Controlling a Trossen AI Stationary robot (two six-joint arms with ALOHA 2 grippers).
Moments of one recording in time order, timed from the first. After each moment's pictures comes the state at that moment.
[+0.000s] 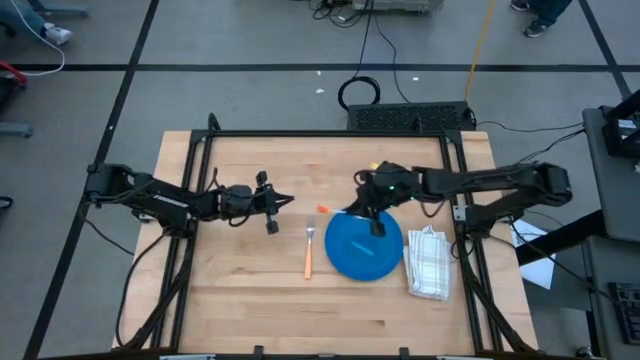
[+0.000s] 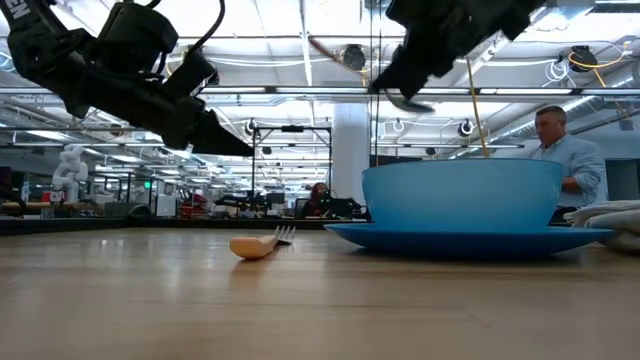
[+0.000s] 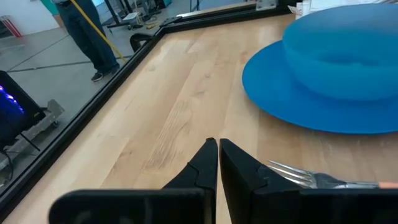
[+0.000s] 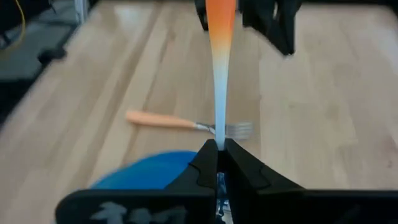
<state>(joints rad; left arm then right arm) 0.07 1.32 0.32 0.67 -0.22 0.17 -0.10 1.32 0.88 -0.16 -0.23 -0.08</state>
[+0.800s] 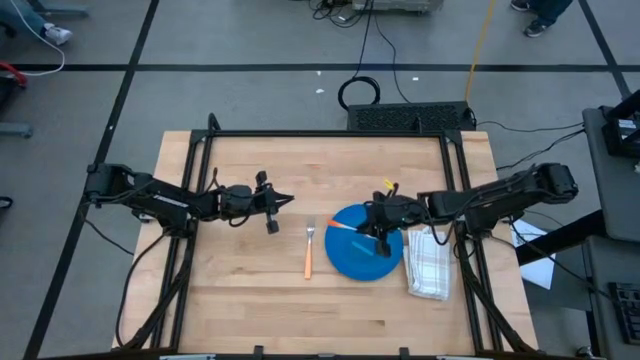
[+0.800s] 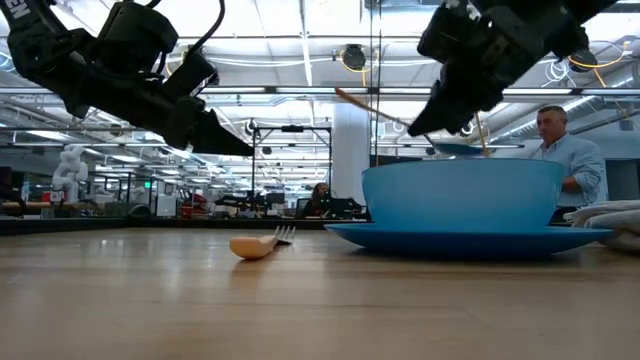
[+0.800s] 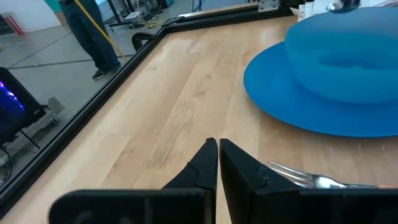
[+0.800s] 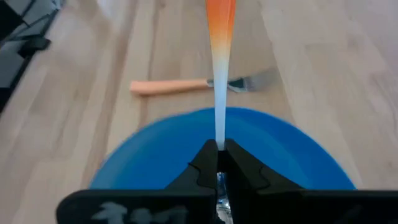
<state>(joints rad) 0.07 1.32 0.32 0.67 -0.23 0.16 0.10 1.27 0.64 -0.03 0.01 0.20</state>
